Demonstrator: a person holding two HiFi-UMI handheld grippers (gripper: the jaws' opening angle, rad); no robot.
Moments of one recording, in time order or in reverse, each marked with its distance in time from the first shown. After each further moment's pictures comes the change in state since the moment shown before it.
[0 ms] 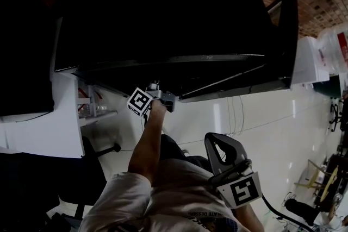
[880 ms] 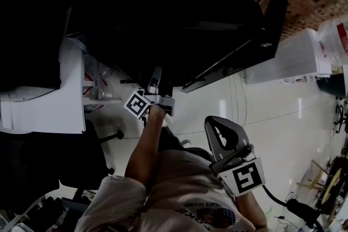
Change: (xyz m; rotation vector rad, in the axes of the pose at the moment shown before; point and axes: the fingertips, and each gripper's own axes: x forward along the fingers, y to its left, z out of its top) left arm -0.070 -0.084 -0.027 0.002 0.016 -0.075; right arm -0.043 0.003 0.018 0.000 -0.082 0.058
